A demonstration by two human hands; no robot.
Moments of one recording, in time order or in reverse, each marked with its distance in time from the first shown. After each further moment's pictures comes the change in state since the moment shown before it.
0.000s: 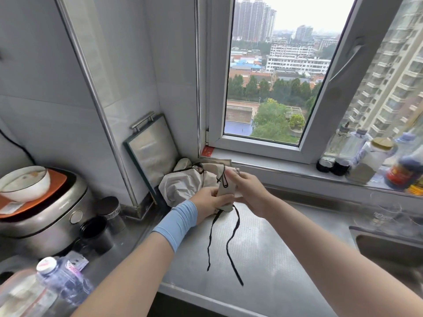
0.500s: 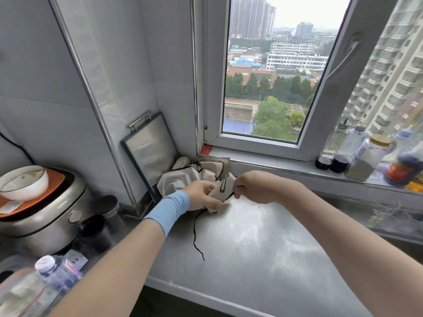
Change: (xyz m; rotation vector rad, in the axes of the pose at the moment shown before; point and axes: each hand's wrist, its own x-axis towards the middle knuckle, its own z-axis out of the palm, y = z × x) left_hand 0.005 0.010 -0.024 0.368 -0.048 -0.047; right_hand -0.020 -0.045 -0.027 -1.482 -0.261 -0.248
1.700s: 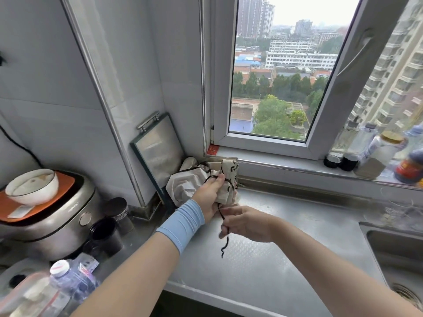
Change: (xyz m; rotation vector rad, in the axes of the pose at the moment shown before) left_hand -0.003 0.000 0.015 -0.912 0.195 -0.029; right_hand 0.013 -0.036 0.104 1.611 -0.278 0.004
